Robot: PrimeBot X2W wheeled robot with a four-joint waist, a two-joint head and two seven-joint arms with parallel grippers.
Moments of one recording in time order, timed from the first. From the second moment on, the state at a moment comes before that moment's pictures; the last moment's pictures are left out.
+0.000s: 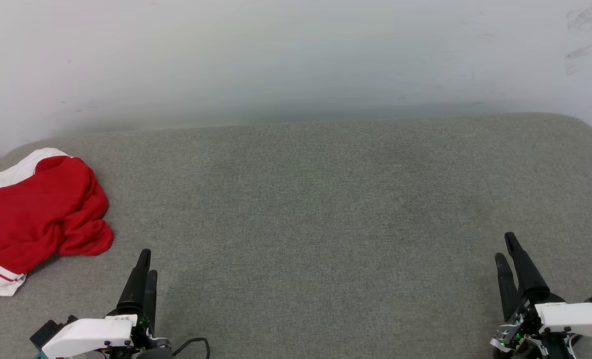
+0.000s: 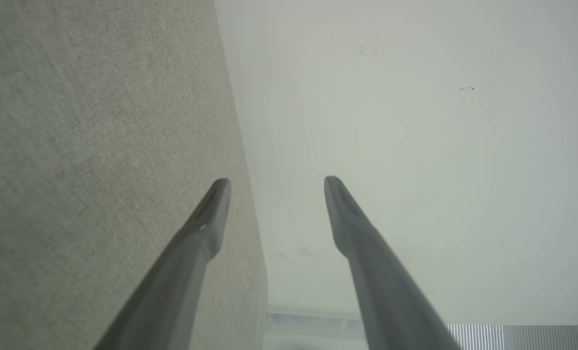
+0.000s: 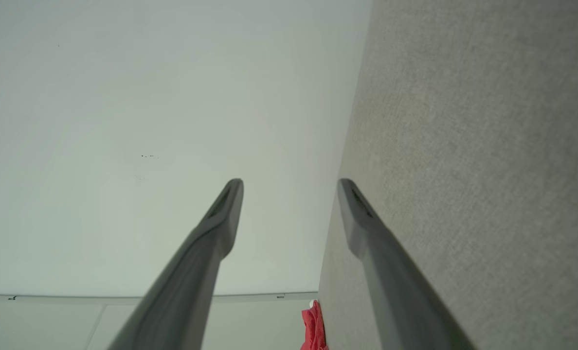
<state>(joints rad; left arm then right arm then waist) -0.04 0.05 0.11 0.25 -1.55 -0.13 0.06 -0.06 -0.05 -0.08 0.25 1.56 0.13 0.06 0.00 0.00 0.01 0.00</state>
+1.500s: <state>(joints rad) 0.00 0.05 0.04 -0.14 -0.67 -0.02 -0.11 -0.06 -0.05 0.01 -0.04 0.45 0.13 -0.11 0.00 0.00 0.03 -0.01</state>
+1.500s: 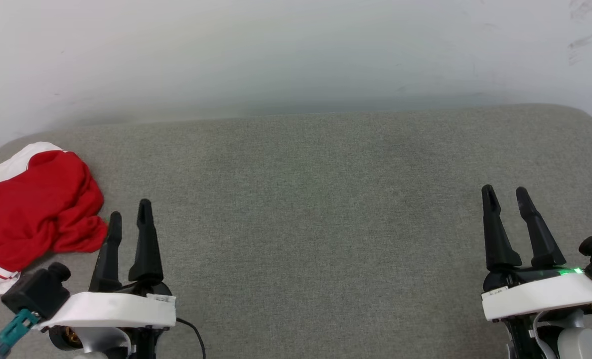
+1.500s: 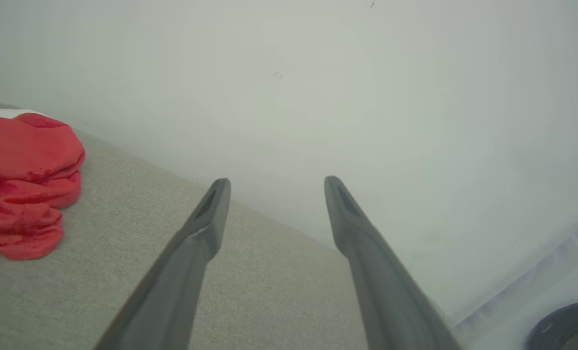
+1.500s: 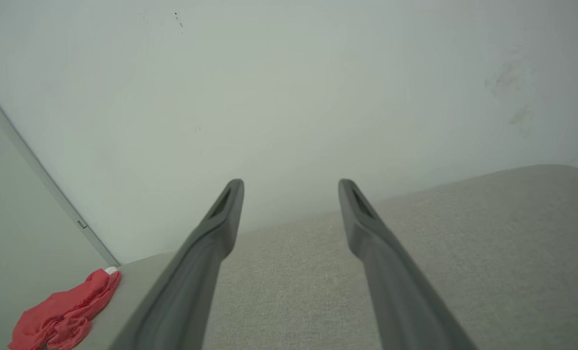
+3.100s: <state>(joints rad) 0.08 0.06 -0.07 -0.16 -0.28 -0.06 -0.23 -0.04 -0.05 0.06 0.03 0.17 0.13 -0.23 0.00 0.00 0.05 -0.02</state>
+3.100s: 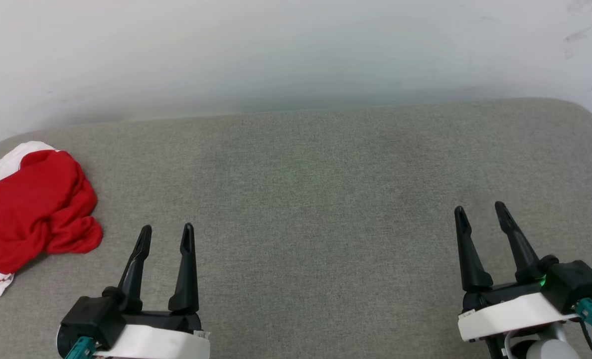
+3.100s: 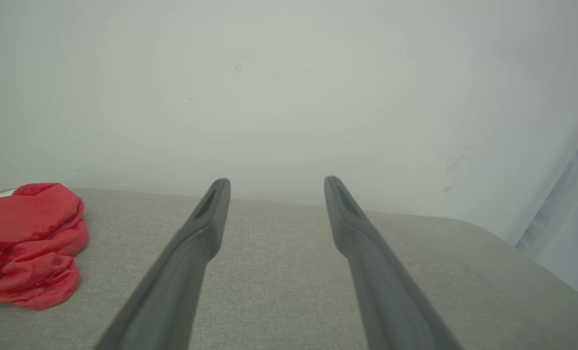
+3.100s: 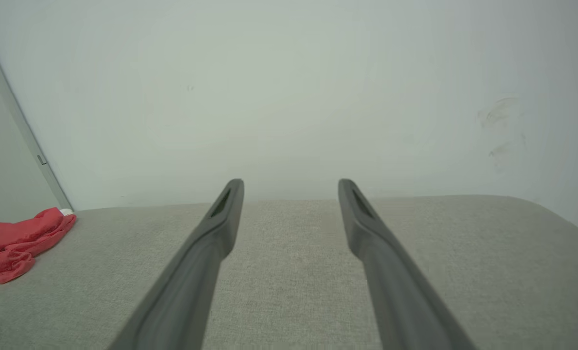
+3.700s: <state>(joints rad) 0.10 0.05 -0.04 -0.09 -0.21 -0.11 -0.26 -0.04 -0.05 0.06 0.08 0.17 0.13 -0.26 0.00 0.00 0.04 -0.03</state>
